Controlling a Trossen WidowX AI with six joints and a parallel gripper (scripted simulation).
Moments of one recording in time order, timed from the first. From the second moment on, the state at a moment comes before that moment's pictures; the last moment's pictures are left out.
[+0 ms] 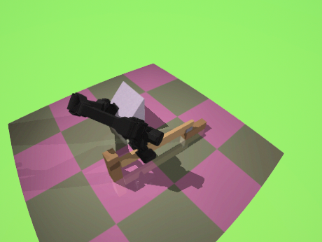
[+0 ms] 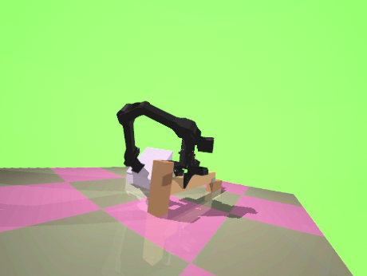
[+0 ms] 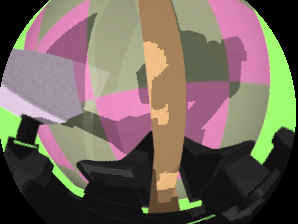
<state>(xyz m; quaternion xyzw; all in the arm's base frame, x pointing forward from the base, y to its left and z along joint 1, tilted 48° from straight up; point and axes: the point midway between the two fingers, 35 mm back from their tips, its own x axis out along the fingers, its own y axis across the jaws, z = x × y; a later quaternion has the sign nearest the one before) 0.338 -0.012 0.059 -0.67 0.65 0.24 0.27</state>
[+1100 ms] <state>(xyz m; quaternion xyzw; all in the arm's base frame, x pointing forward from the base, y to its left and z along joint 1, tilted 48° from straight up) 0.337 -0.019 0.066 -0.67 0.65 0.24 0.27</state>
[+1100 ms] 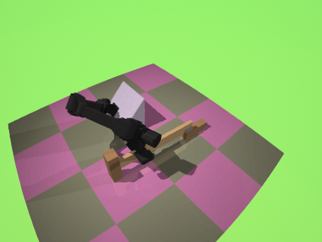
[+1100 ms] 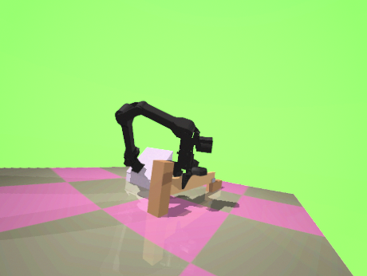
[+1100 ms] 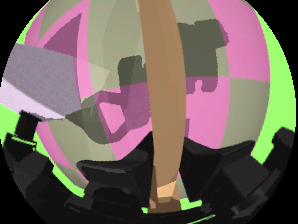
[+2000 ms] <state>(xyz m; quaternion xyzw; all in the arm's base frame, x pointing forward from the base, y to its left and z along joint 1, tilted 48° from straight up) 0.337 -0.018 0.067 -0.66 0.65 0.24 0.27</state>
